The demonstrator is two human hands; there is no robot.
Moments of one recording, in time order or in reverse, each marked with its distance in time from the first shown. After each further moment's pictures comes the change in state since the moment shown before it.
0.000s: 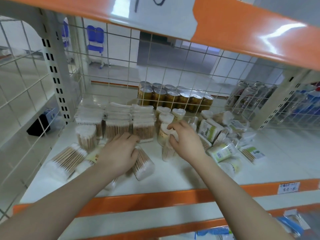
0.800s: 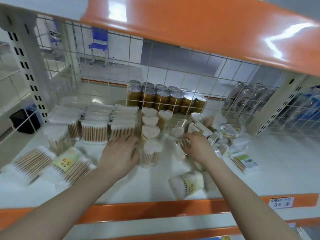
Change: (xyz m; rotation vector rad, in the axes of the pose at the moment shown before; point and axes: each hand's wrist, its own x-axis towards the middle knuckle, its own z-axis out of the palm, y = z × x) left_hand 0.037 0.053 0.042 -0.025 0.095 -0.051; right_hand 0.011 0.120 -0.010 -0.160 -0.287 0.198
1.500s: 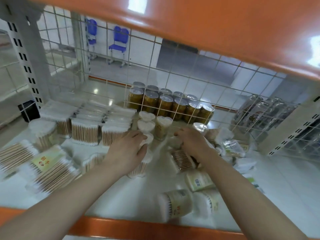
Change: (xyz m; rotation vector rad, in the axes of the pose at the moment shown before) left_hand 0.039 0.040 0.013 -0.118 -0.038 -0.096; right_hand 0.075 0.018 -0.003 -0.174 -0.010 -0.330
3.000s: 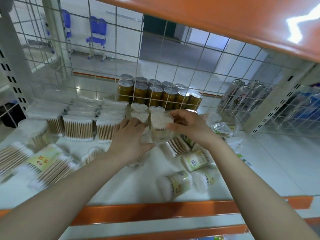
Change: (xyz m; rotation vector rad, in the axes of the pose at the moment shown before) left_hand 0.006 0.009 -0.001 0.095 -0.052 0.038; right_hand -0.059 -0.033 -0.054 1.063 0.059 0.068
